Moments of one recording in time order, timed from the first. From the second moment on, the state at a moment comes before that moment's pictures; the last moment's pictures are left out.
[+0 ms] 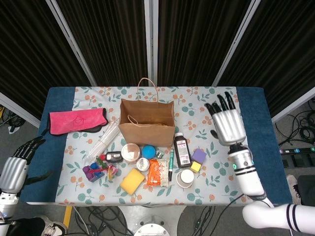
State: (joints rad) left arm -0.12 -1.24 -0.02 -1.39 1.64 1.62 -0.33; right arm 0.76 -1.18 0.13 -1.93 -1.00 1.35 -0.70
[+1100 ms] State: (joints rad) left arm -0.12 -1.25 -0.02 -1.36 1.64 1.62 -0.30; right arm 0.67 -1.46 -0.03 -1.37 -1.40 0.96 -0.34
